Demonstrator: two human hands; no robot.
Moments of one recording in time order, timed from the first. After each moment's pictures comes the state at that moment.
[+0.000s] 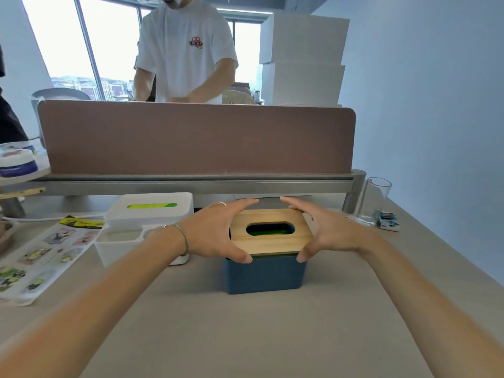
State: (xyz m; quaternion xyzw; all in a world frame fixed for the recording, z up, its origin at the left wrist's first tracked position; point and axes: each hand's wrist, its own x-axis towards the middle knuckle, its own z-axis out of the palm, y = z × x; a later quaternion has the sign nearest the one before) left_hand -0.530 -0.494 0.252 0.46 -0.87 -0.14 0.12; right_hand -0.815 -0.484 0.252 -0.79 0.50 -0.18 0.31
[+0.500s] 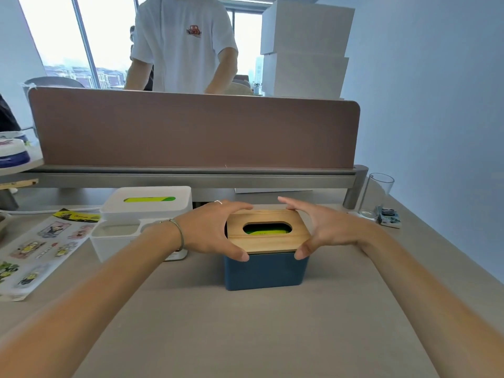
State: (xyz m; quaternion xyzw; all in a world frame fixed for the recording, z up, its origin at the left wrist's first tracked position) left_hand -0.521 -0.507 0.239 0.47 -0.86 -0.15 0.10; right_hand -0.813 -0.501 0.246 -0.79 0.51 -0.11 0.31
